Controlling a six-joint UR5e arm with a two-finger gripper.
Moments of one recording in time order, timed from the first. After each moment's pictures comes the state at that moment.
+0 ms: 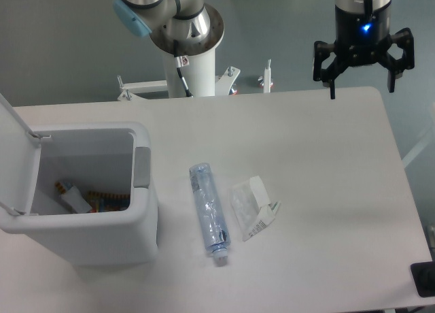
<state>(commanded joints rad) 2.75 -1.69 -1.39 -1.26 1.55 0.84</state>
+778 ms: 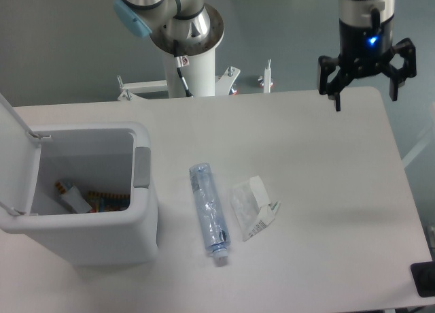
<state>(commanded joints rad) 2.75 -1.69 -1.58 -0.99 1.54 0.70</state>
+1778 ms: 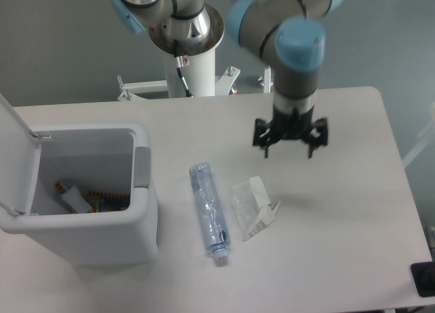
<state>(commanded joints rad) 2.56 -1.88 -1.79 -0.98 1.54 0.70</state>
